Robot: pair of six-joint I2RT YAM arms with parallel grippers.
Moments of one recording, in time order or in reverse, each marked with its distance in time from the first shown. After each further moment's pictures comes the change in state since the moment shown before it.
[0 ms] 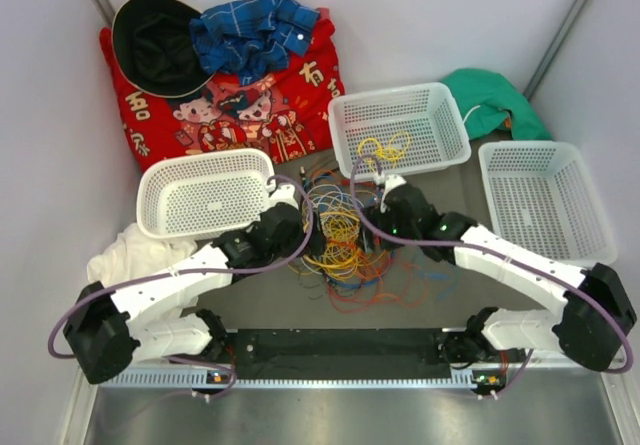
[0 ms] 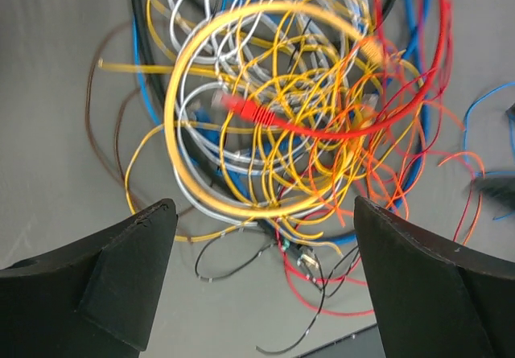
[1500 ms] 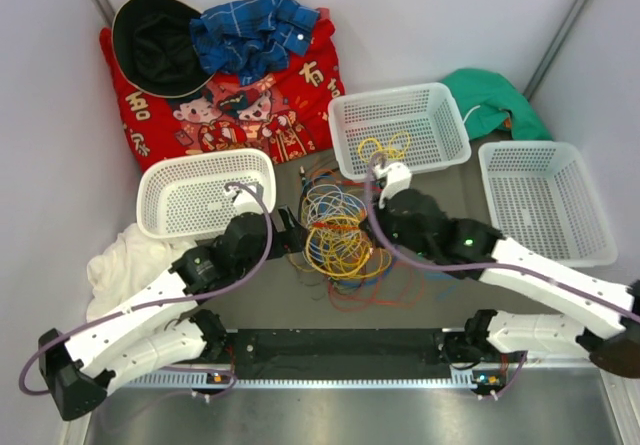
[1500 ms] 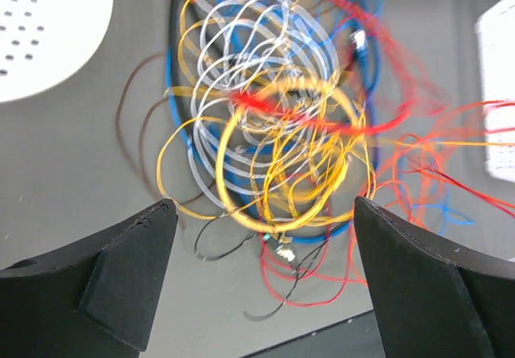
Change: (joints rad) left arm 0.001 -0.303 -0.034 -0.137 -0.098 -0.125; right arm 0.275 -0.119 0.124 -0.090 0.283 0.026
